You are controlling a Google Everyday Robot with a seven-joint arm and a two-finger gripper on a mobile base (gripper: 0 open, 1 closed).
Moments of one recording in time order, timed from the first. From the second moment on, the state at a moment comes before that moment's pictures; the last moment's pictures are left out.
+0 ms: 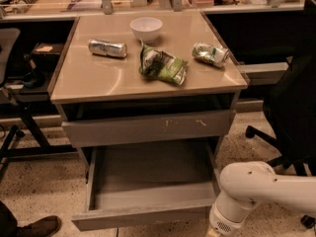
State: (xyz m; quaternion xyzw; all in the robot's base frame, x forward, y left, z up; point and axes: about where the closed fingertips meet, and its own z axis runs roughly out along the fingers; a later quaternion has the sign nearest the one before) arm 0.297 -0.165 0.503 0.49 -0.85 -0.17 0.06
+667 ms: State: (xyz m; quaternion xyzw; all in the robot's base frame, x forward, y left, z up) arm 0.333 -0.157 0.432 0.42 -0.89 -0.18 0.03
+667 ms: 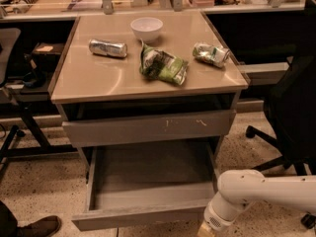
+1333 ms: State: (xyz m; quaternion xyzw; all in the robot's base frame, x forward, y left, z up) arm 0.370 -0.168 0.407 0.37 -0.91 -0.18 0.00
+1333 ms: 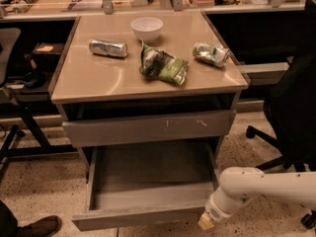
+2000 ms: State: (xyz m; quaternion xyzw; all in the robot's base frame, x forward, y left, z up) arm 0.404 -0.175 0.404 0.37 -0.92 -0.17 -0.01
